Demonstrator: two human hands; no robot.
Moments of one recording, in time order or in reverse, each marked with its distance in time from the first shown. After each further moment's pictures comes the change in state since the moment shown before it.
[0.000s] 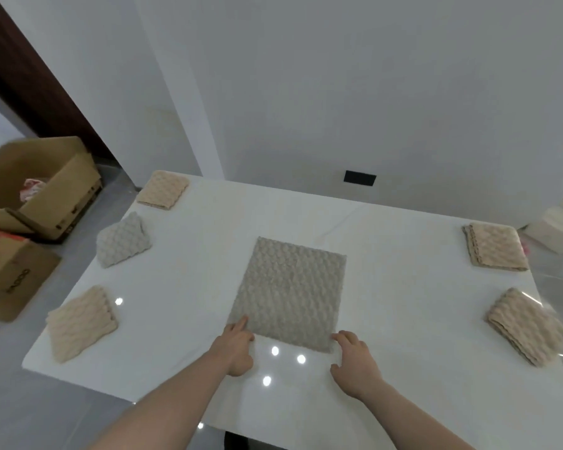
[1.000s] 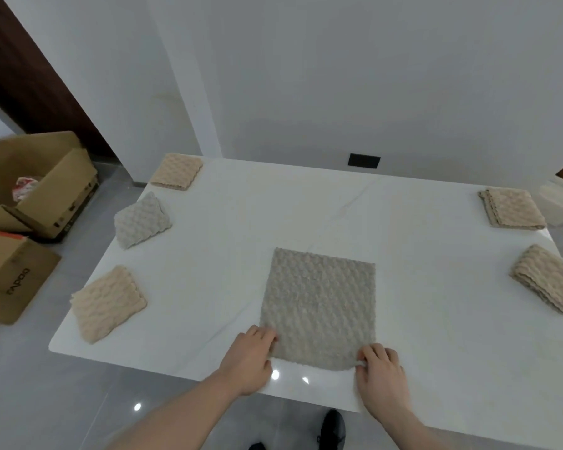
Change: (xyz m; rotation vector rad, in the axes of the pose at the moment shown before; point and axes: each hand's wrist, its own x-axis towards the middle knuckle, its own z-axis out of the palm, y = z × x) left_hand -0.039 -0.082 0.088 0.035 0.364 0.394; right_hand -0.061 -0.012 0.134 -0.096 0.413 0.048
